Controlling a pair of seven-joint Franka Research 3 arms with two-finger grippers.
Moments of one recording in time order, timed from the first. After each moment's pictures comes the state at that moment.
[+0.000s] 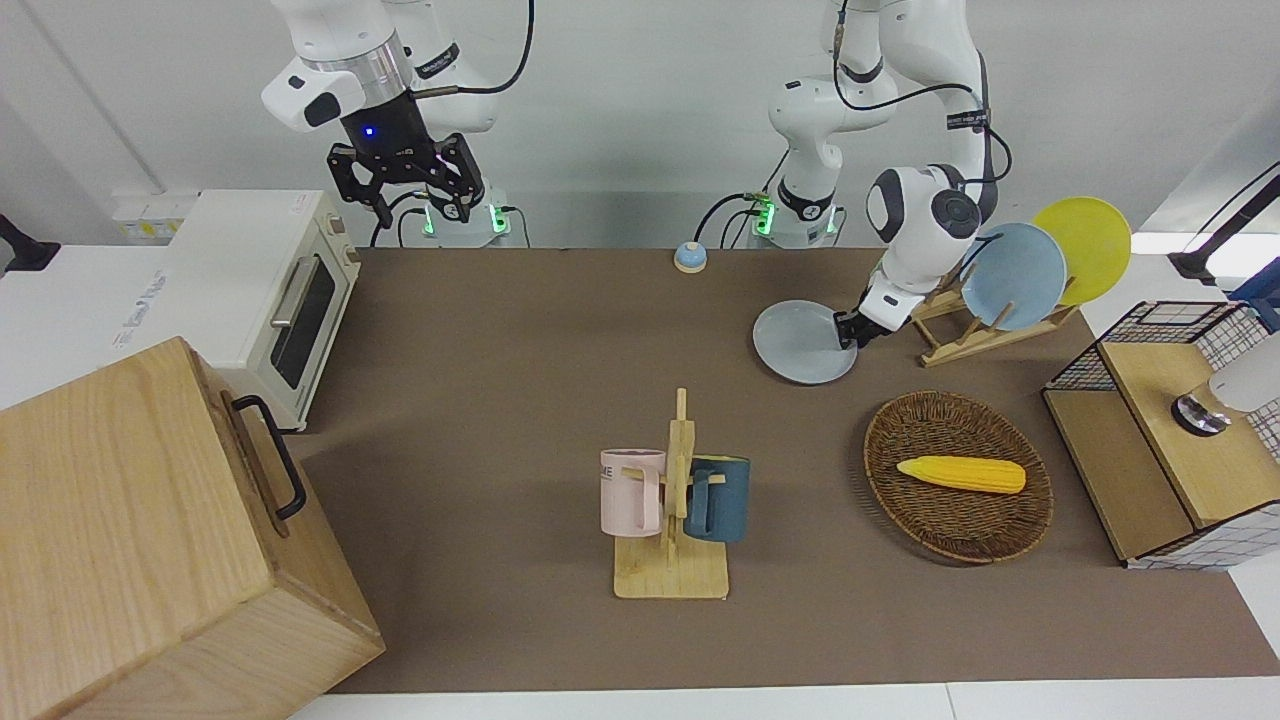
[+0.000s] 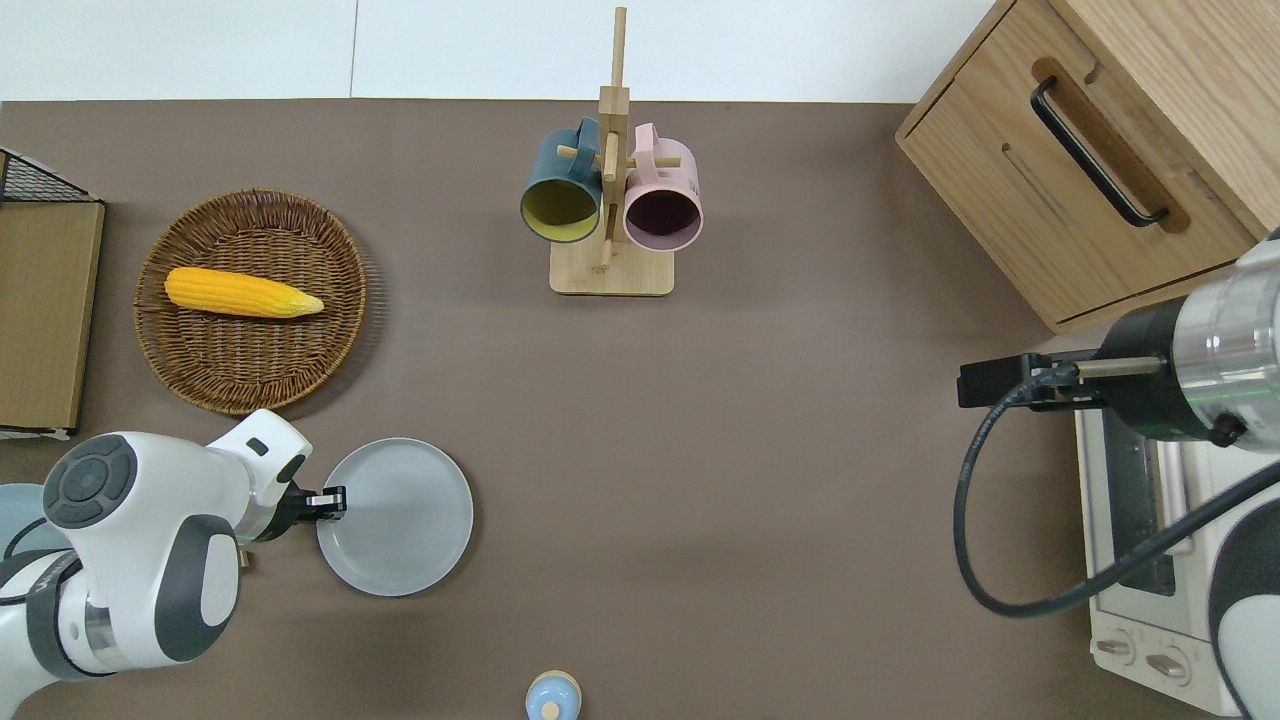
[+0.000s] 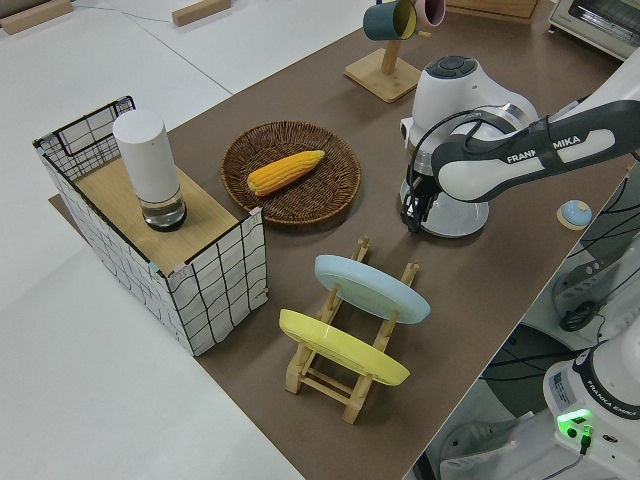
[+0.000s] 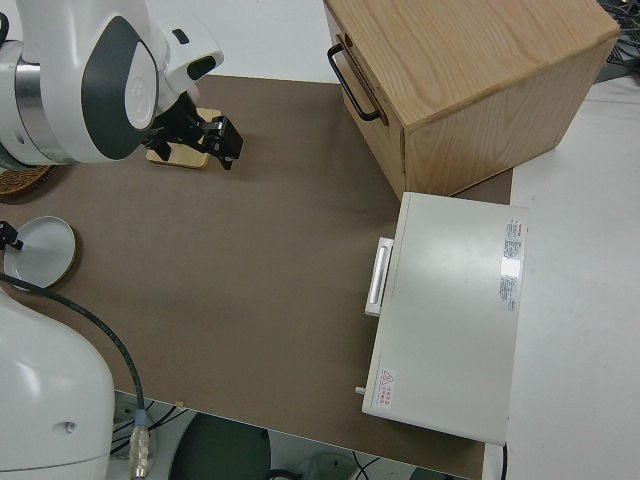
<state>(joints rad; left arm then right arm) 0.14 -0.06 -0.16 -2.48 -0.10 2.30 -0.05 -0.21 -0.06 0.37 -1.54 0.10 1.52 0.18</state>
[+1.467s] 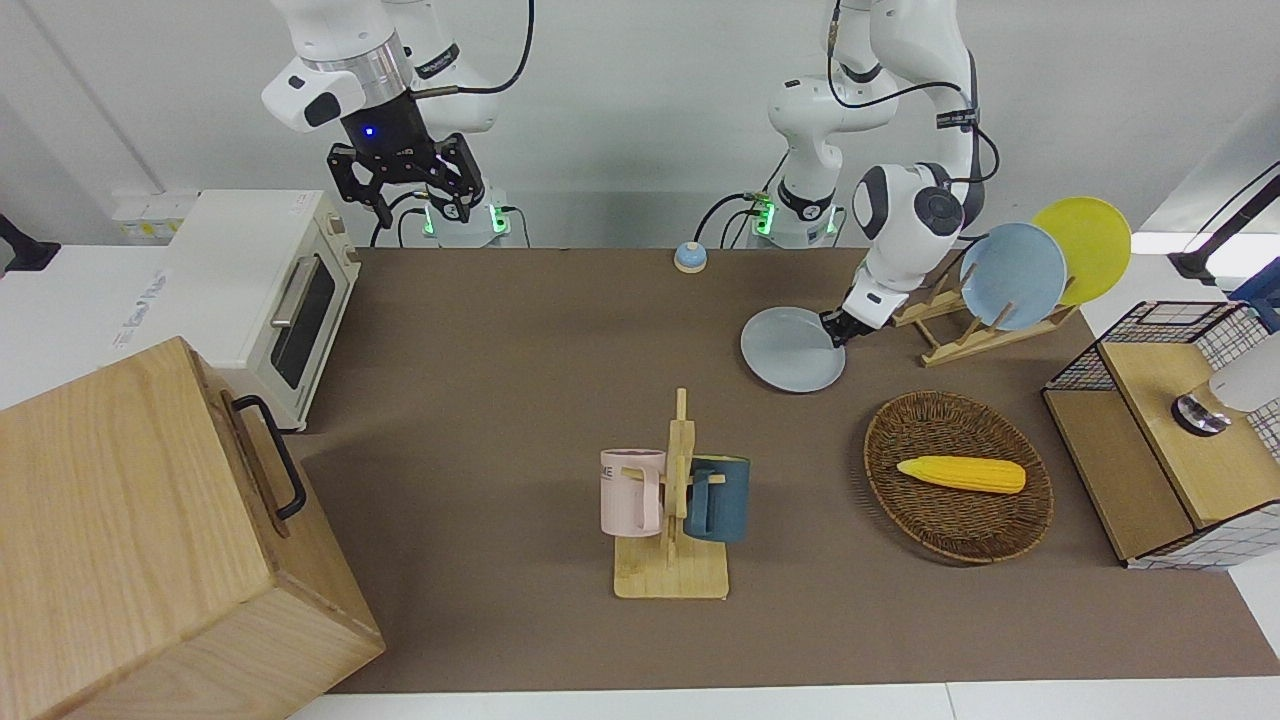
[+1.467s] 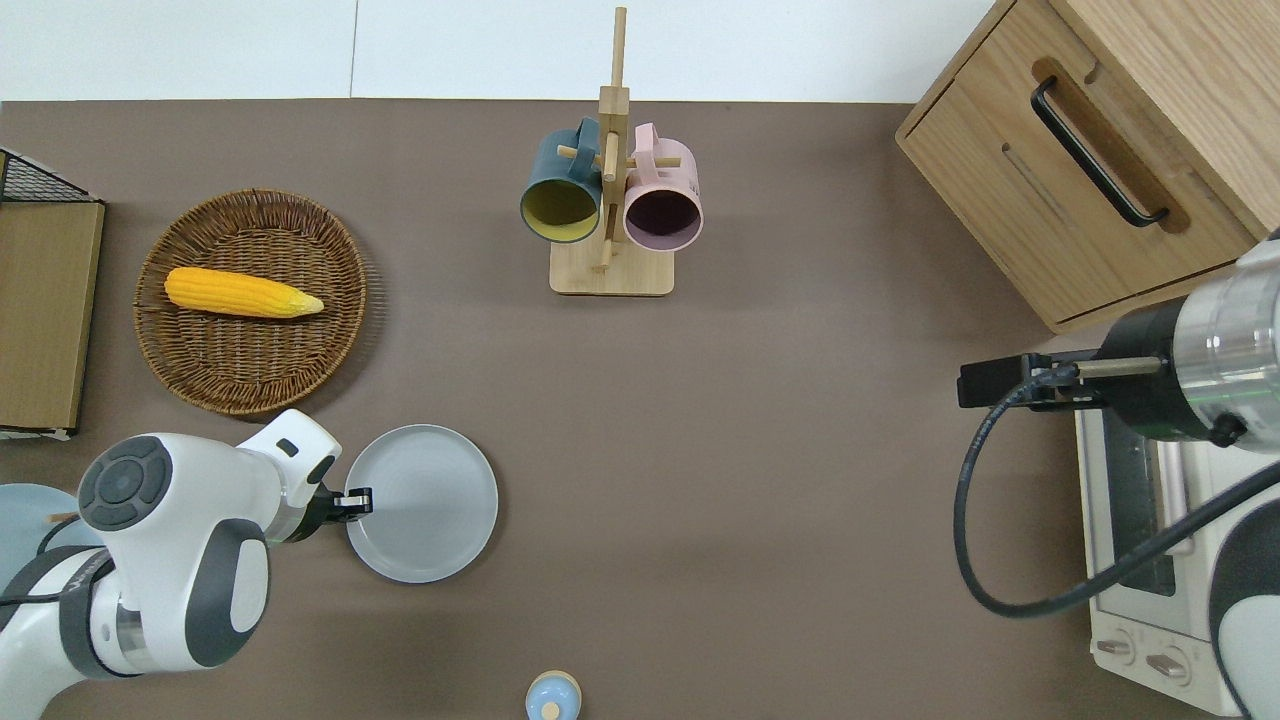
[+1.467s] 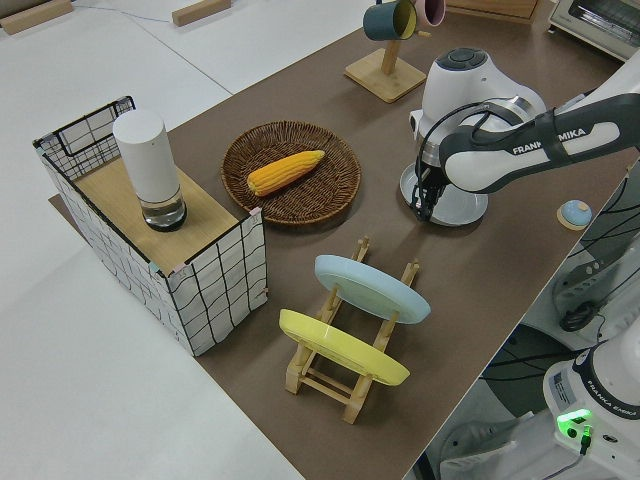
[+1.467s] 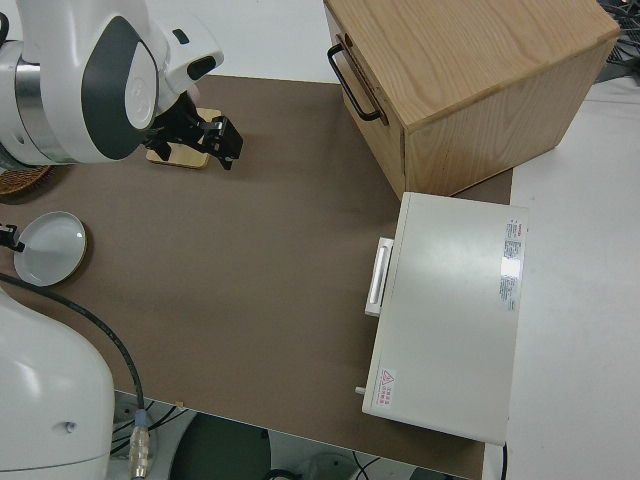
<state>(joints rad) 0.08 -0.07 -0.17 -2.48 -0.13 2.30 -0.09 -0.21 -0.06 0.37 -1.54 0.10 1.52 0.18</state>
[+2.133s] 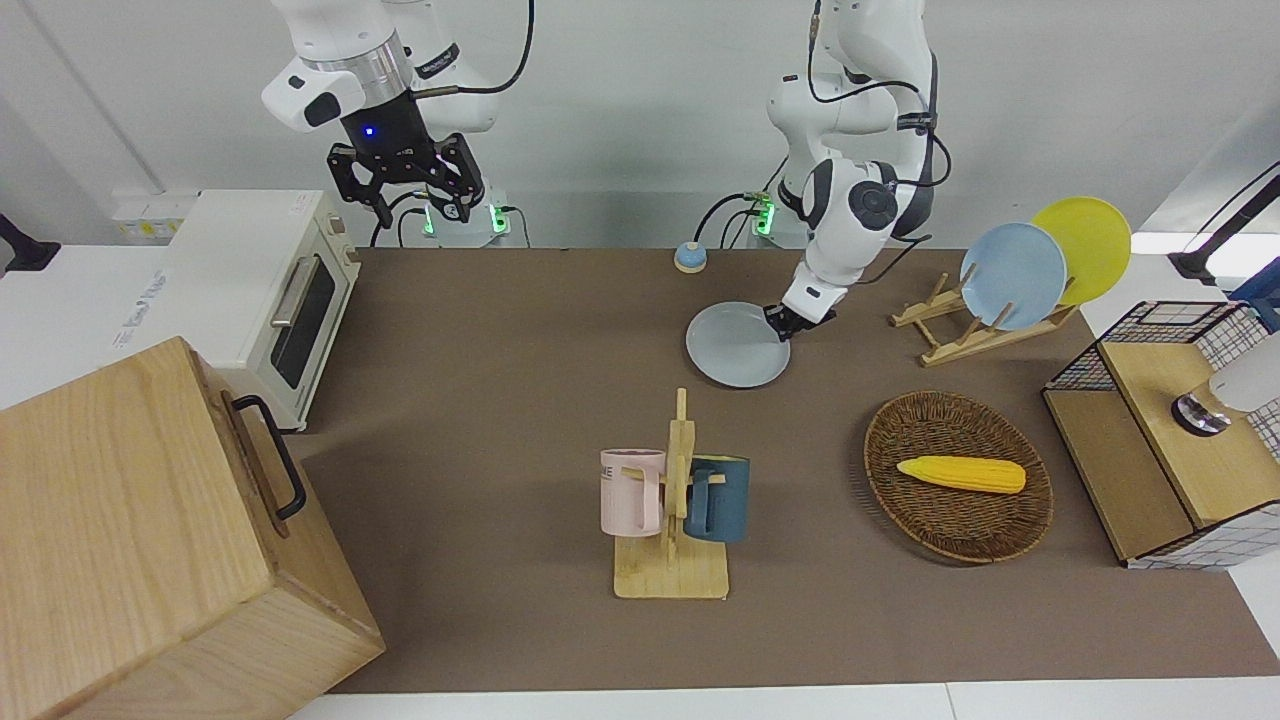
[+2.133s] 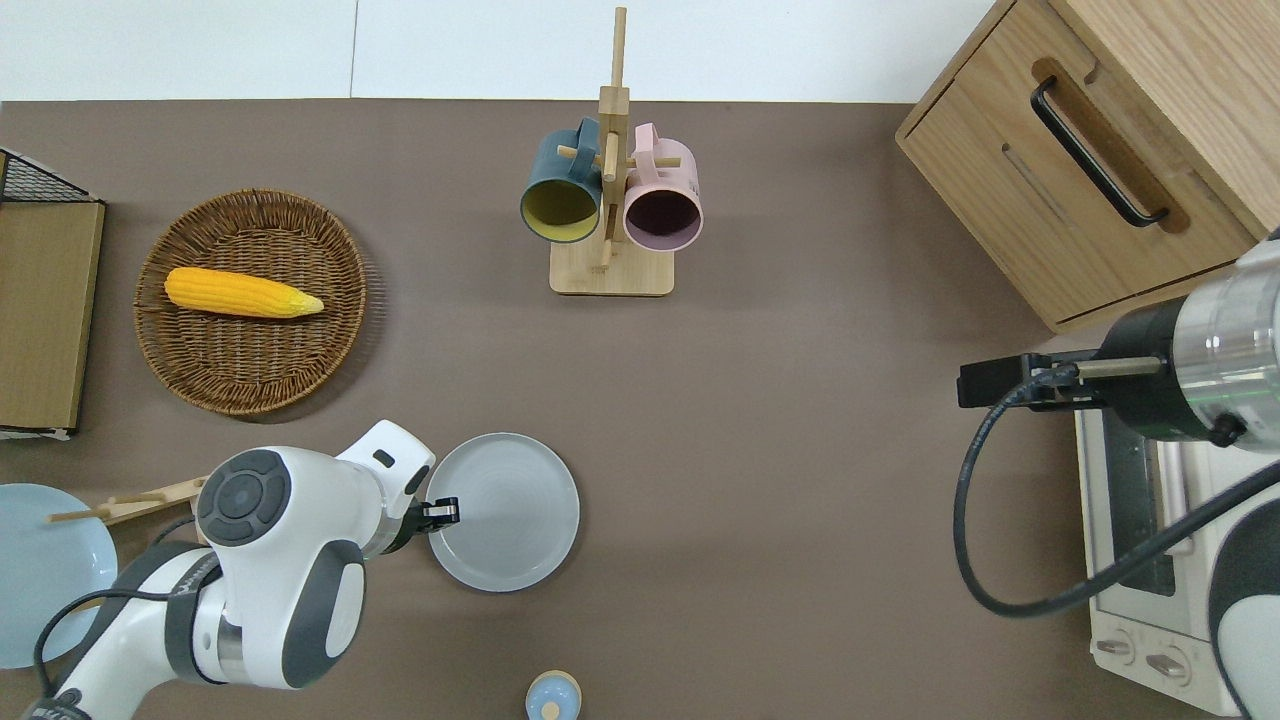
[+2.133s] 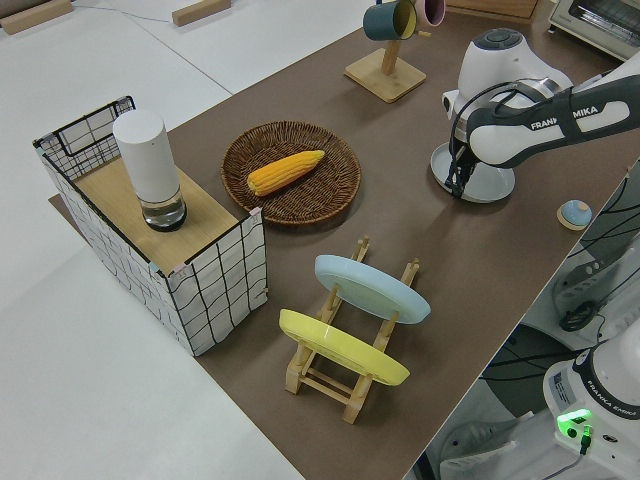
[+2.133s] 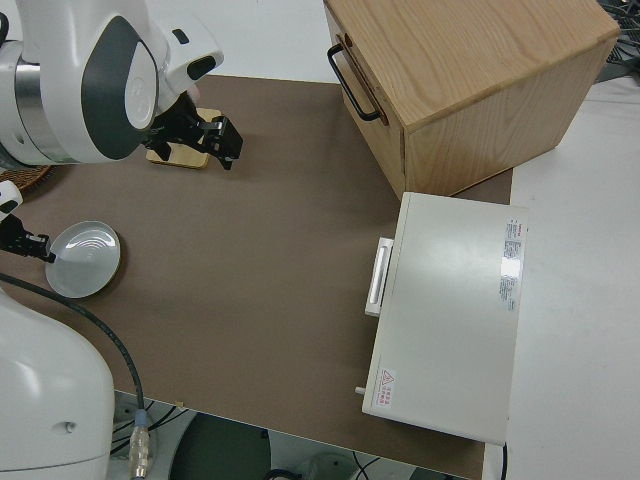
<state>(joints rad) -0.12 -0.07 -0.18 -2.48 -0.21 2.32 -0.26 -0.21 -0.06 0.37 -1.54 0.10 1.52 0.18</state>
